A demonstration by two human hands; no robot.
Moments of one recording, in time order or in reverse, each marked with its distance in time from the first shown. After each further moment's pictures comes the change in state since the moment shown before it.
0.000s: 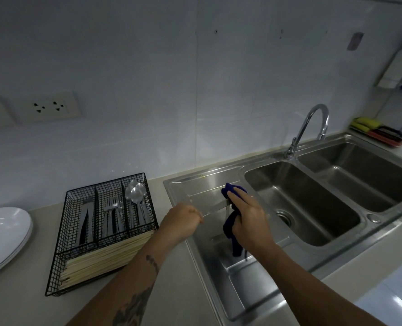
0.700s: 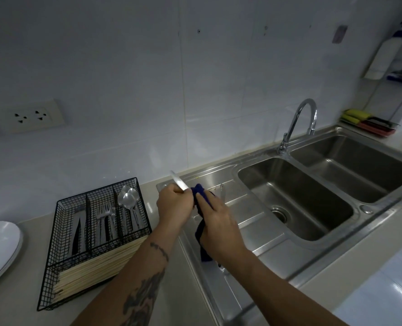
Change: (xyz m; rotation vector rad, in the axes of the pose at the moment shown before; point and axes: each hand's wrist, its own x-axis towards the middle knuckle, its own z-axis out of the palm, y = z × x) left_hand 0.028 0.027 0.007 -0.536 0.409 -0.061; right_hand -0.002 -0.048 0.025 -0.042 -0.118 -0.077
